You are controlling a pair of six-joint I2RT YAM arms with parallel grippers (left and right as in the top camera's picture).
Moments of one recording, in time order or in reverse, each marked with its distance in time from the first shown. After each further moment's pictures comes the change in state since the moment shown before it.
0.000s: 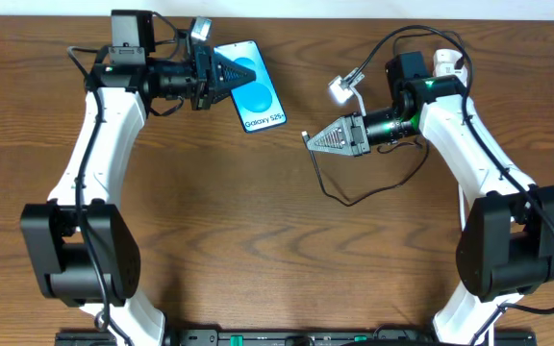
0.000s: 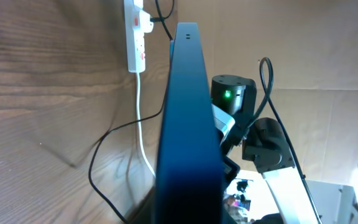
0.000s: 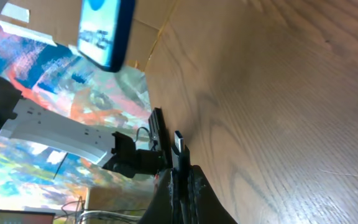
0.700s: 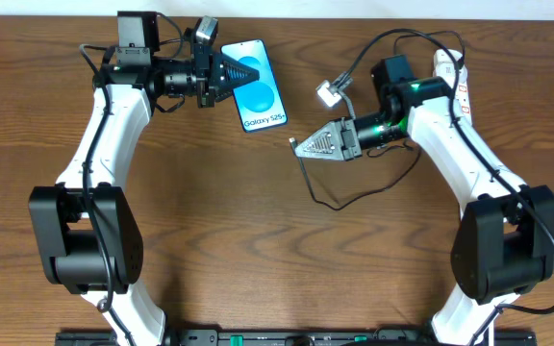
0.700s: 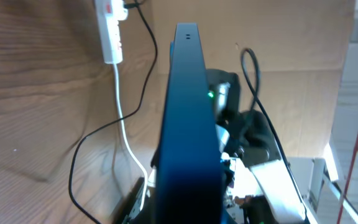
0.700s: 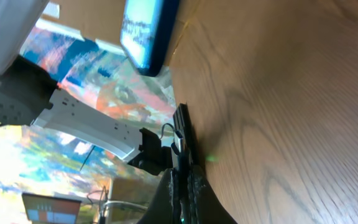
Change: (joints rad) left arm 0.000 0.058 -0.003 0.108 0.126 -0.029; right arm 0.066 0.000 0.000 0.003 -0.083 0.029
